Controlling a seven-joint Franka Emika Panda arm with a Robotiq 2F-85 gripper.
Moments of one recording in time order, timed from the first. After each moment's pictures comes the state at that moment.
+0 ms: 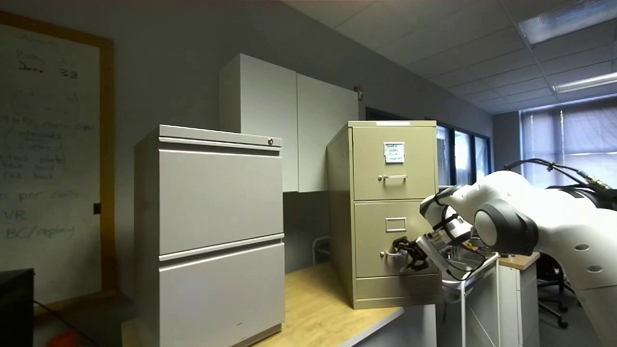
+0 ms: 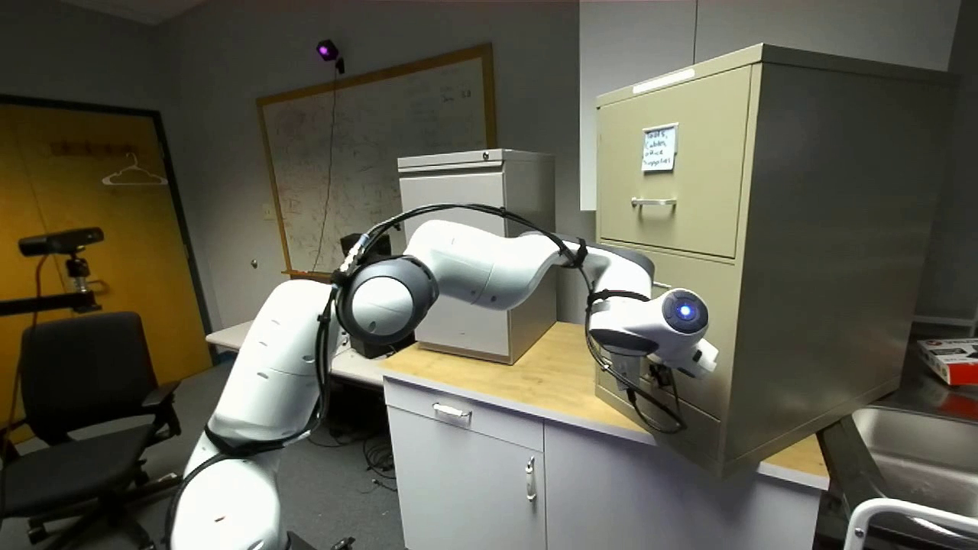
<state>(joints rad) -0.43 0.50 -0.30 -1.52 1.18 2.18 -0.30</state>
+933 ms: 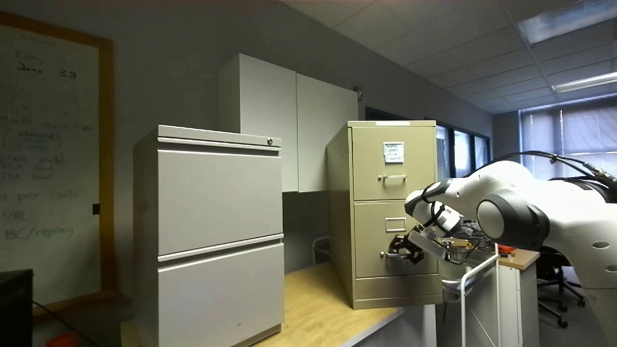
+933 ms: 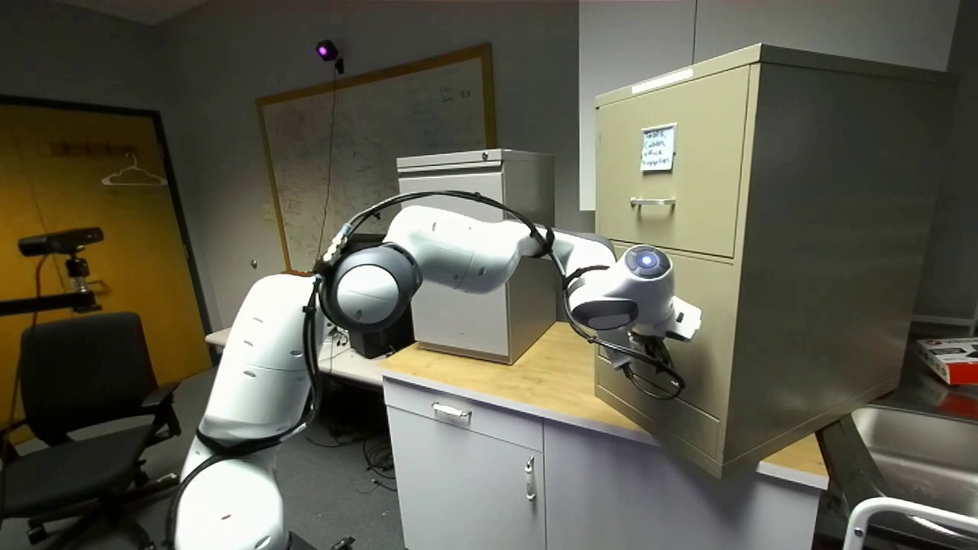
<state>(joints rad) -0.37 0.41 -0.27 -1.57 0.85 2.37 -0.20</state>
